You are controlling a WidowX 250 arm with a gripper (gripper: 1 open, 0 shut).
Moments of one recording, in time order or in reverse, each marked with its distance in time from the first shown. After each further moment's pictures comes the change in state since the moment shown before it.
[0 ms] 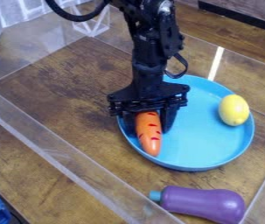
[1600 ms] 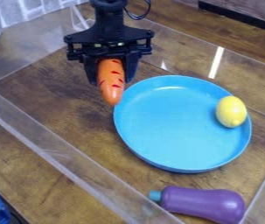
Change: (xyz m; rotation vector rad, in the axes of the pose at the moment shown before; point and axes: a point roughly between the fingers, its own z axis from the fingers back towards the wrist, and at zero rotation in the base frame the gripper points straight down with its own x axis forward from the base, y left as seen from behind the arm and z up) arm 0.047 0.045 0.064 0.038 -0.092 -0.001
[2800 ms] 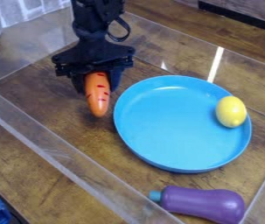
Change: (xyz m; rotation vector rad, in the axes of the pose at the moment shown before) arm 0.010 0.013 -0.032 -0.033 -0.139 0.005
